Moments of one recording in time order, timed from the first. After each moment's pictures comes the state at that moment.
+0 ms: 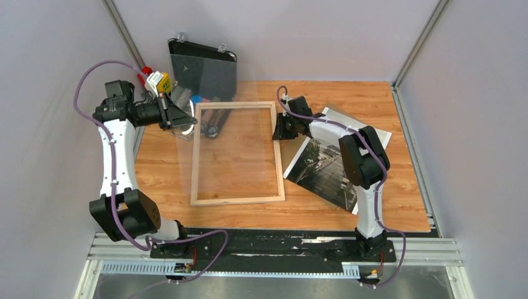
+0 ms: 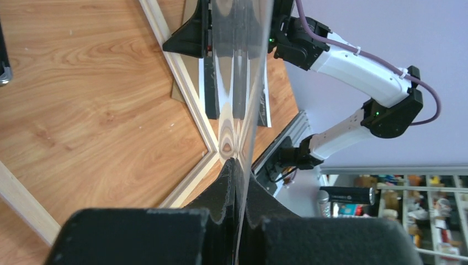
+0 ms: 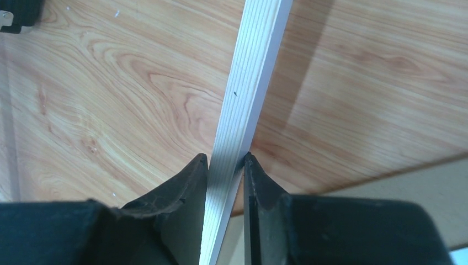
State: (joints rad) left arm 0.30 1.42 1.54 -1.10 1.18 0.01; right arm 0.47 2.11 1.48 -0.21 -0.29 0.37
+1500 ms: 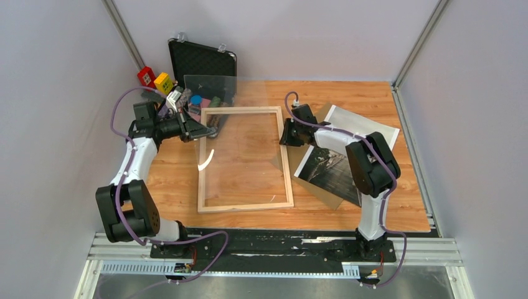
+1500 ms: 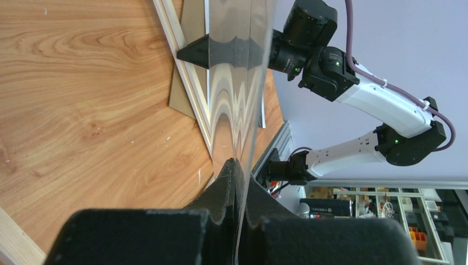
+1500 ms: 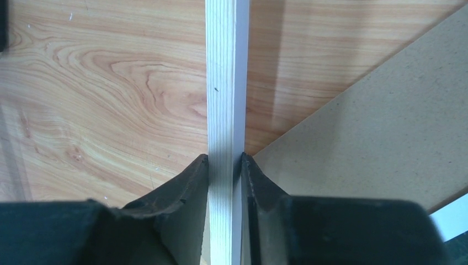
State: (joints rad) left arm 0.20 1.40 1.02 -0.30 1.20 -0.46; right arm 0.48 1.96 1.27 -0.15 -0.12 0.53
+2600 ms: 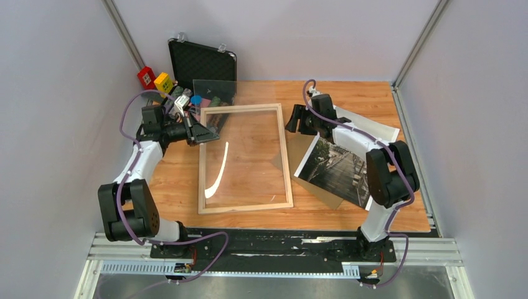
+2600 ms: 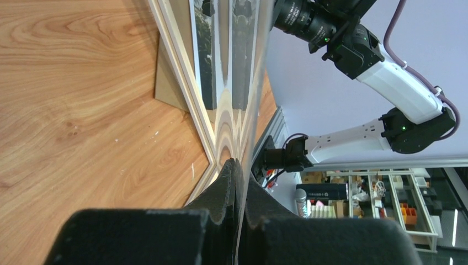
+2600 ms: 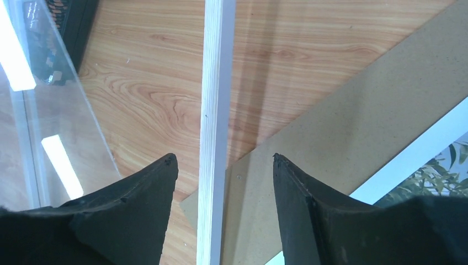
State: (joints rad) left arm 0.15 1.40 0.94 -0.19 1.24 -0.49; right arm 0.38 1.79 1.22 -0.09 -0.18 0.45
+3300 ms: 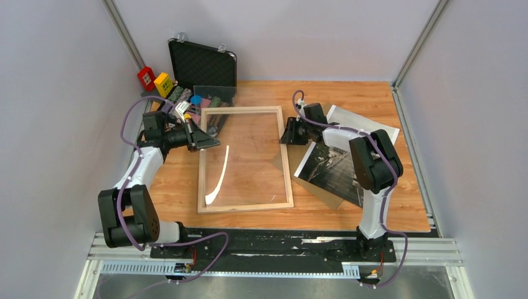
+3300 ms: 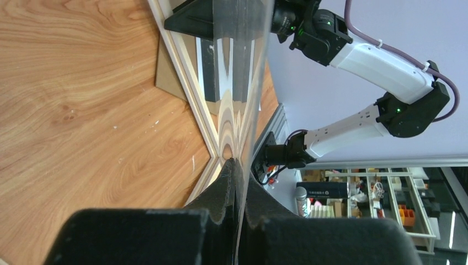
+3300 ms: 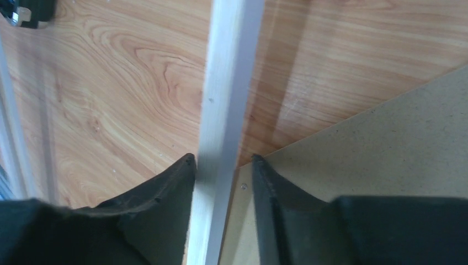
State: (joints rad) left arm 0.15 1.36 0.86 -0.18 1.23 -0.48; right arm 0.38 1.98 1.23 -0.02 -0.38 0.43
